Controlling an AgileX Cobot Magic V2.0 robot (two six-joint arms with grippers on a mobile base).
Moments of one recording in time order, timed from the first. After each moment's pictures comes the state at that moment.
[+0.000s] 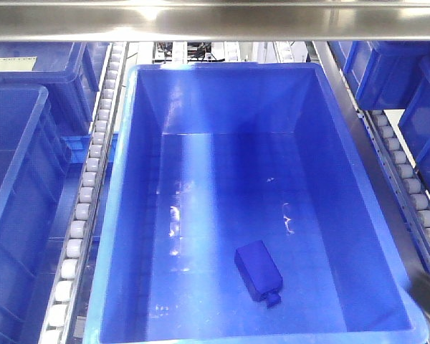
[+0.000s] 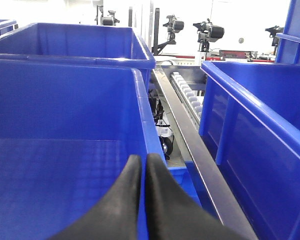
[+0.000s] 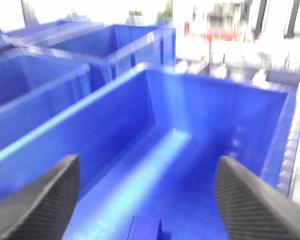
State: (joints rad) left arm -0.05 -0.01 0.03 -0.04 0.04 0.03; right arm 0.54 0.15 -0.37 0.13 0.34 -0.12
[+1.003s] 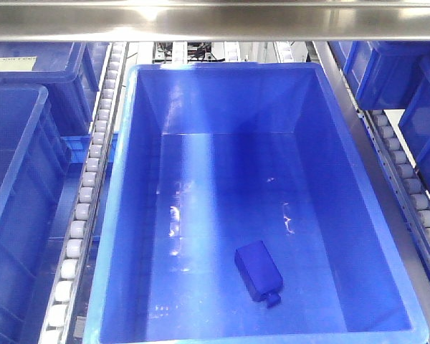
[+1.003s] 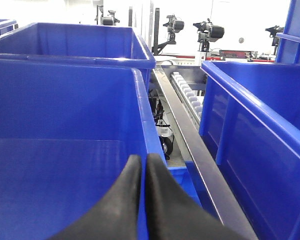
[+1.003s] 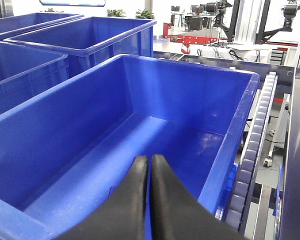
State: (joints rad) left arm -0.05 -0.01 0.03 -0.04 0.04 0.03; right arm 0.53 -0.02 -0.33 -0.08 0.51 0.06
